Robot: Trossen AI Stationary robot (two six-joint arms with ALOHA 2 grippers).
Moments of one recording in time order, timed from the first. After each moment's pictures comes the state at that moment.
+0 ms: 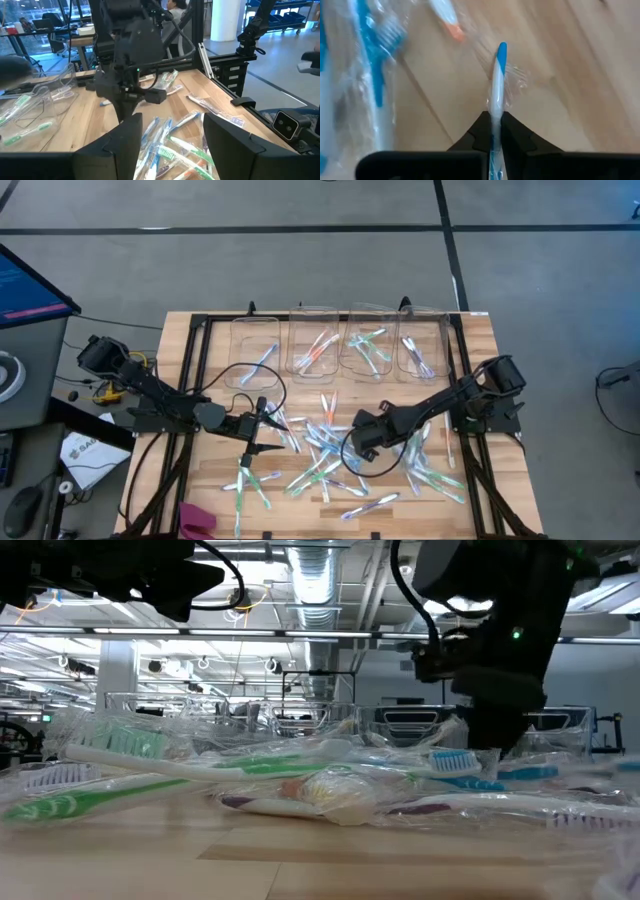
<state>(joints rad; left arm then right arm) -0.45 1.20 0.31 0.79 -0.28 0.06 0.35 1.78 1.01 -0.63 0.30 0.81</state>
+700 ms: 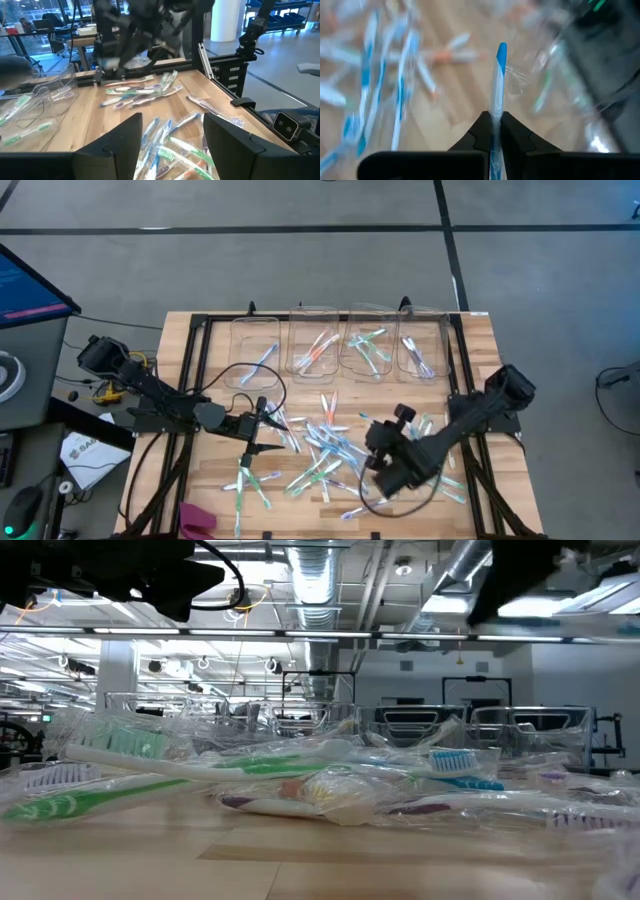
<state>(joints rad) -0.45 1.20 0.31 0.80 -0.28 0.06 0.65 1.78 1.41 -1.28 0.88 1.04</state>
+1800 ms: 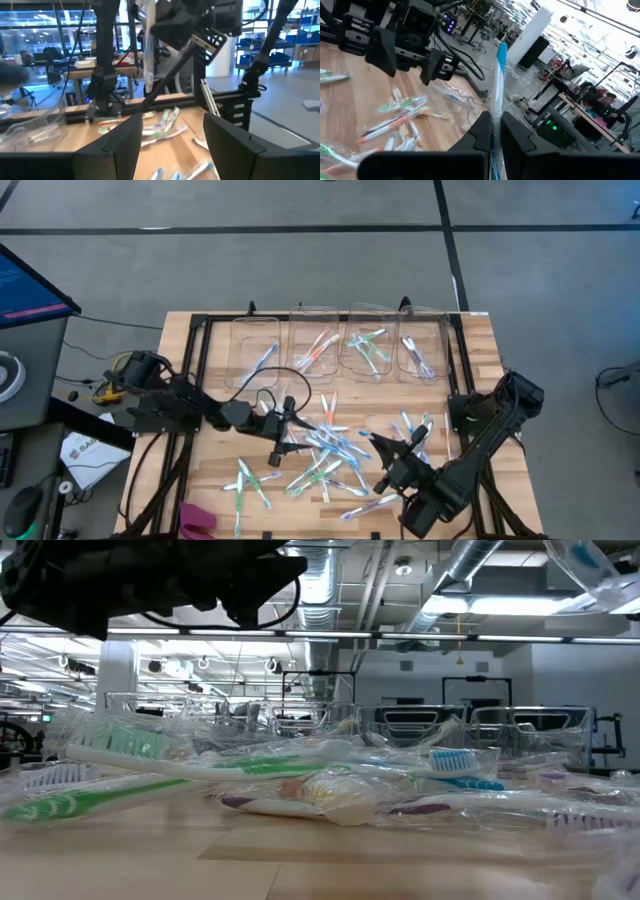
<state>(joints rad) -0.30 1.67 0.47 1.31 -0.10 0.07 0.87 1.78 1.43 -1.17 1.49 0.96</state>
